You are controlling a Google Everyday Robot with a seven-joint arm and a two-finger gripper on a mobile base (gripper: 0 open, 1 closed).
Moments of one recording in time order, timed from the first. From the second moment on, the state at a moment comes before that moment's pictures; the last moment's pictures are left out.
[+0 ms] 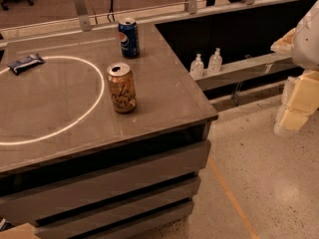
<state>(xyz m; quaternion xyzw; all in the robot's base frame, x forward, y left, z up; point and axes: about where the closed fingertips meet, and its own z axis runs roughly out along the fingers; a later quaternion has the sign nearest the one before) 0.438 -0.217 0.976 -0.60 0.78 -0.03 0.16</state>
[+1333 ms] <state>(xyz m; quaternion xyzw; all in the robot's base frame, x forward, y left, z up) 0.545 -0.199 0.979 -0.57 0.76 0.07 0.29</state>
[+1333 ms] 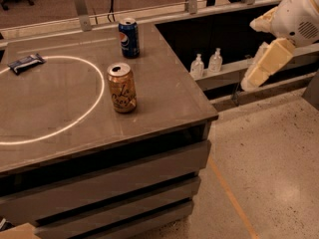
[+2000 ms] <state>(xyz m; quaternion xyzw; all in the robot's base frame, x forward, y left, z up) 0.612 -0.143 0.977 -0.53 0.74 0.18 0.37</state>
